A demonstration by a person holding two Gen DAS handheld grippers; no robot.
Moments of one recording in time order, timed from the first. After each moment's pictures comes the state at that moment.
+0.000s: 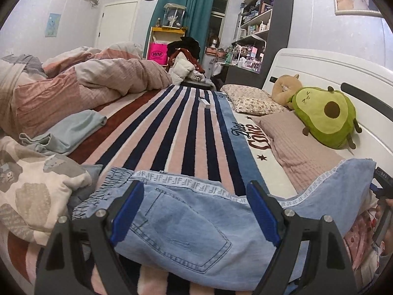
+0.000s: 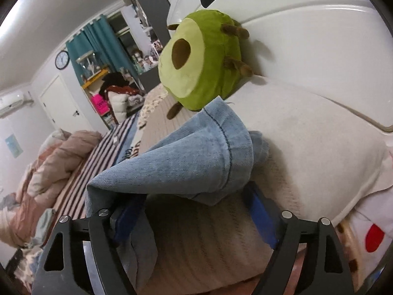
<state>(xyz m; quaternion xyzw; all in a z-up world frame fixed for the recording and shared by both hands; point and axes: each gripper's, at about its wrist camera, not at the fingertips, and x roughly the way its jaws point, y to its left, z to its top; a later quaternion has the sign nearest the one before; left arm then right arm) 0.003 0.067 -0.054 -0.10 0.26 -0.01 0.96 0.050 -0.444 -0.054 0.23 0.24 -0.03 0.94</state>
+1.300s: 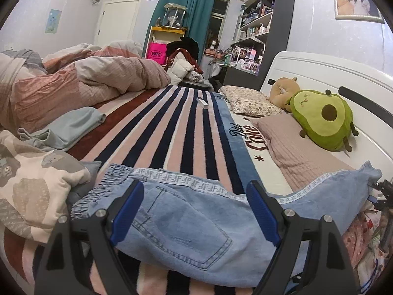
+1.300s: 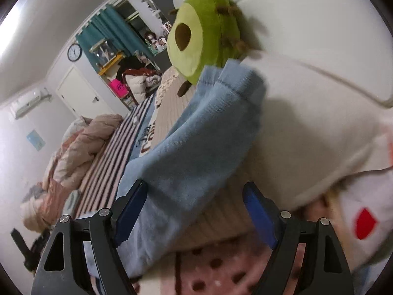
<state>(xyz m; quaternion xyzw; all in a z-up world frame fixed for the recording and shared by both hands) -0.003 0.079 -0.058 -0.11 0.26 -0.02 0.96 0.015 -0.488 -0.065 0.27 0.29 0.05 0.92</state>
